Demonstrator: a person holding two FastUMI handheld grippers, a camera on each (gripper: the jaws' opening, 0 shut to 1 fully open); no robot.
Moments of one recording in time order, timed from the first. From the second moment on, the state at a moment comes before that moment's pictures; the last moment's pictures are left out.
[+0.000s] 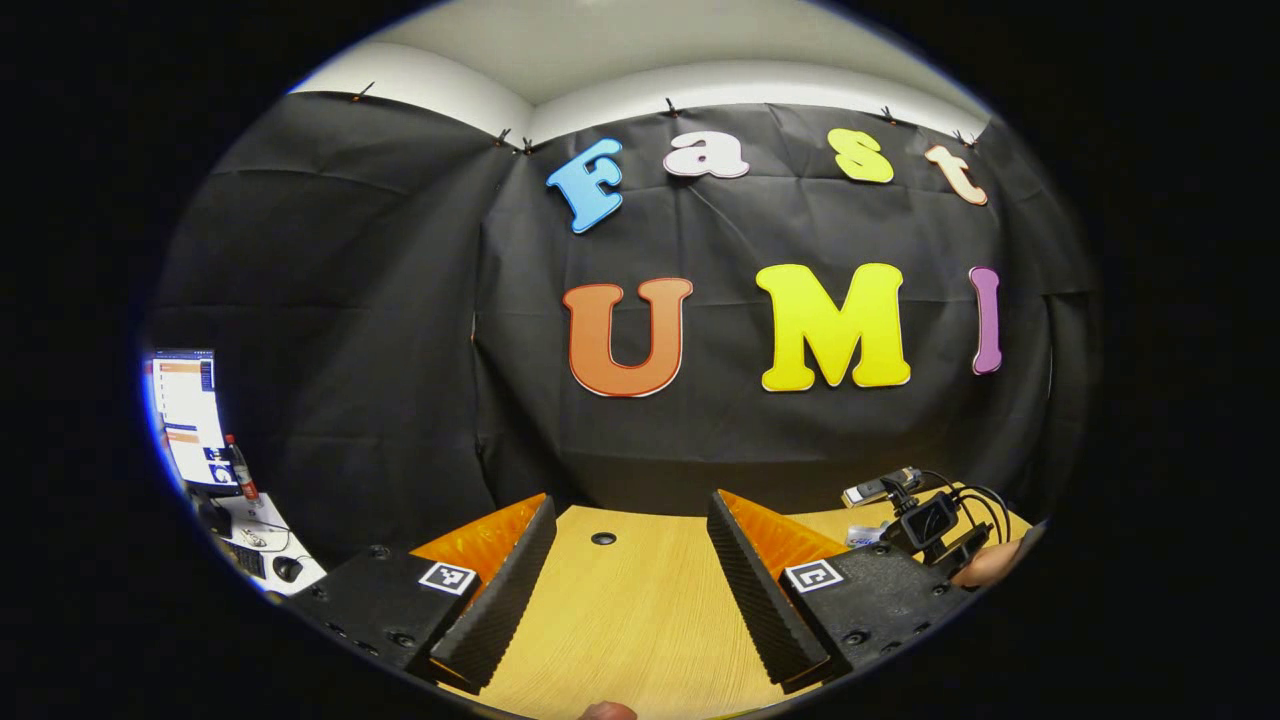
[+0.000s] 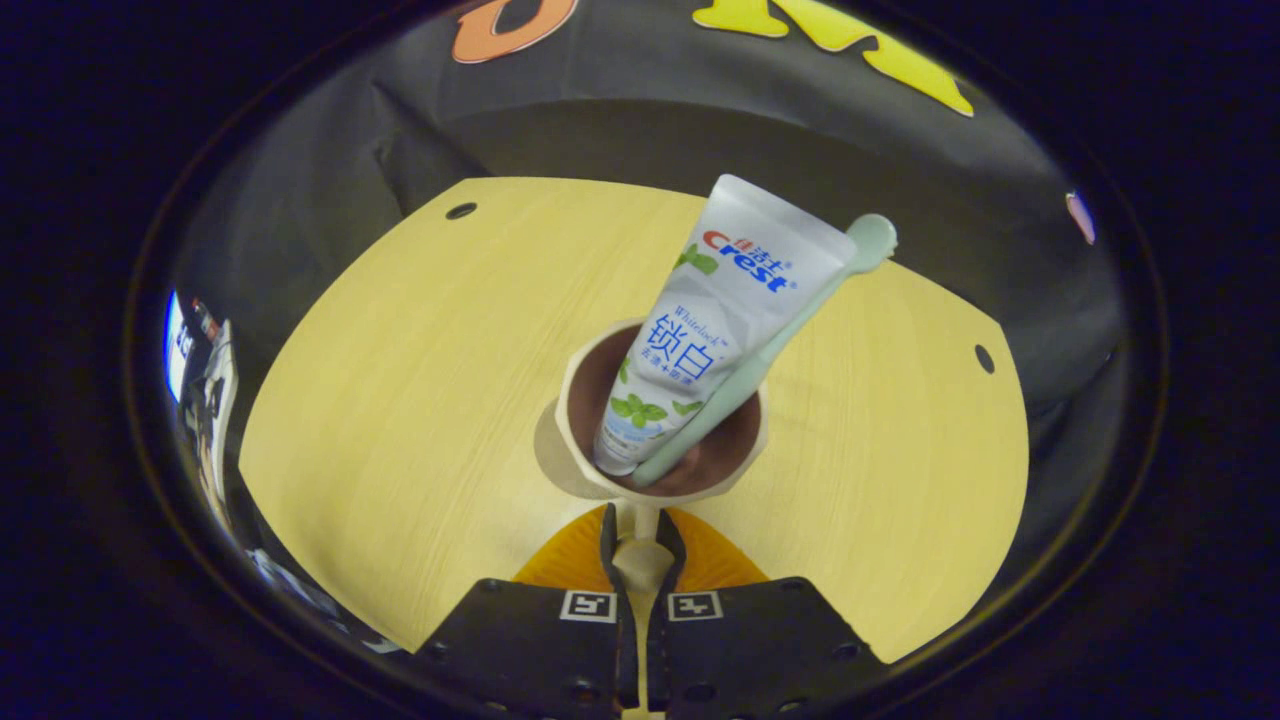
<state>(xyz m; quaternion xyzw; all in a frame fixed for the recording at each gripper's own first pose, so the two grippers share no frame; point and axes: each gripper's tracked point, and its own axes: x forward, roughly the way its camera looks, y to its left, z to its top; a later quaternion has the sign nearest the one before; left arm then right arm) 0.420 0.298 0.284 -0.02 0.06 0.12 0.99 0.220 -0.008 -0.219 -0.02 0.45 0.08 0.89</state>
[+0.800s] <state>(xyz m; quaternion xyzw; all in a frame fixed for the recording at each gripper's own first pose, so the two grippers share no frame) 0.426 0.295 0.263 -0.04 0.09 0.08 0.99 0.204 -0.032 -0.164 0.01 0.40 0.09 0.91</state>
